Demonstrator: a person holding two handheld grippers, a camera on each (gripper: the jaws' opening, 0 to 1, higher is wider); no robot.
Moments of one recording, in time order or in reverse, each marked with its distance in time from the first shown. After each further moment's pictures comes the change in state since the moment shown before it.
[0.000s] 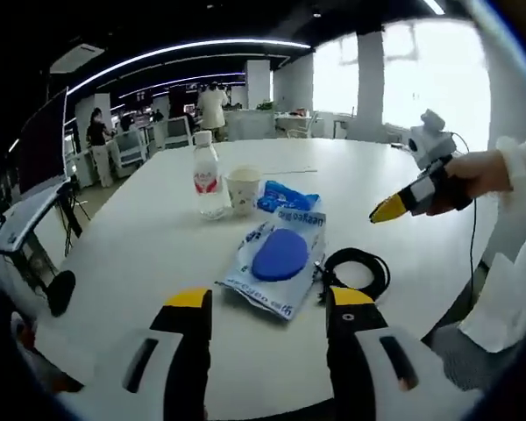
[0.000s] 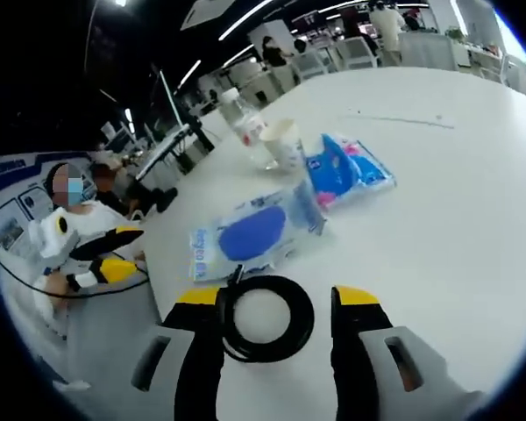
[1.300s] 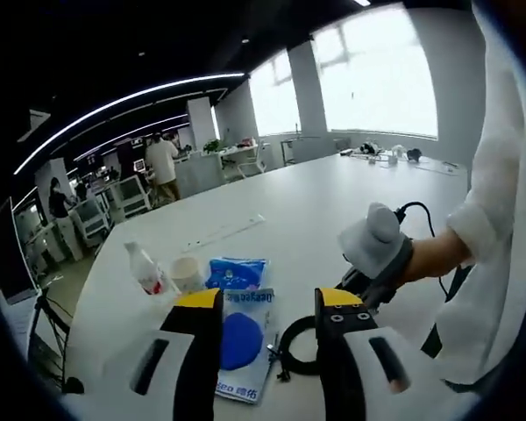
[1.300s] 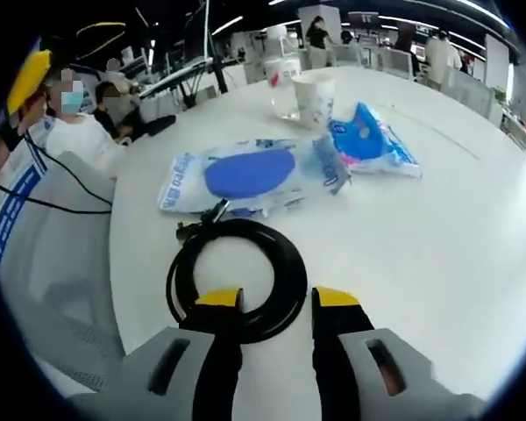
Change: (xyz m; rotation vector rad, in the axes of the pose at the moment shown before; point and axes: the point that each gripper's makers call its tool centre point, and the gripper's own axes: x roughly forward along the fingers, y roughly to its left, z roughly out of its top) left arm 0.012 -0.101 0.087 0.413 -0.115 -0.197; right arm 0.039 -0.013 -0.043 -0.292 0.110 -0.115
